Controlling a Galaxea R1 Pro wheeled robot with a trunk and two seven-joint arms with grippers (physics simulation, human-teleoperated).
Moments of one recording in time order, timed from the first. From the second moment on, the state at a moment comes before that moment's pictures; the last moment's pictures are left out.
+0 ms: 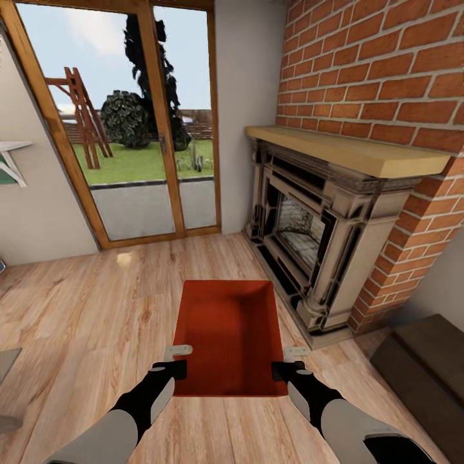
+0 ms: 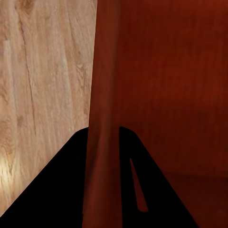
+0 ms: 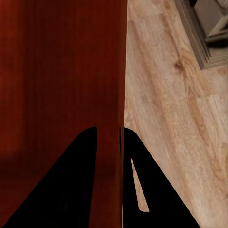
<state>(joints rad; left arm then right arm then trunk) -0.66 -0.09 -0.10 -0.39 0.14 0.19 0.20 -0.75 0.11 0.00 -0.16 0.03 0.03 -0.08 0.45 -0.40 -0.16</state>
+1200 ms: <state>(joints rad) -0.66 -0.09 -0.10 -0.39 0.14 0.19 0.20 -0.75 0.11 0.00 -0.16 0.03 0.03 -0.08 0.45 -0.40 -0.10</state>
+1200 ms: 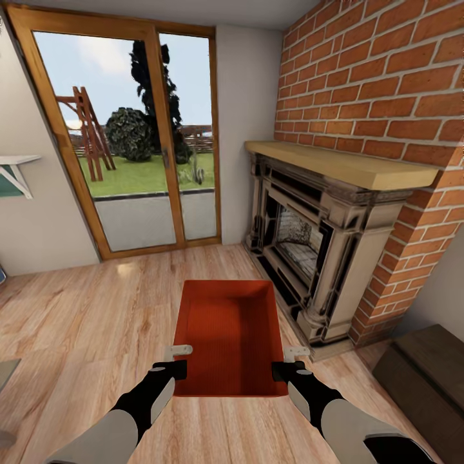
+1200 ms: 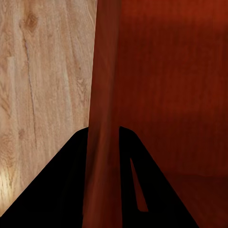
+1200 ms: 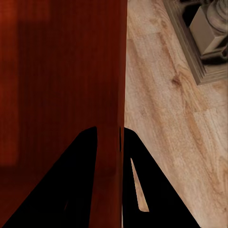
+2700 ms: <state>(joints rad) -0.66 -0.09 -0.10 -0.39 0.14 0.19 0.20 -0.75 0.11 0.00 -0.16 0.03 0.03 -0.08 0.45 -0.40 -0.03</state>
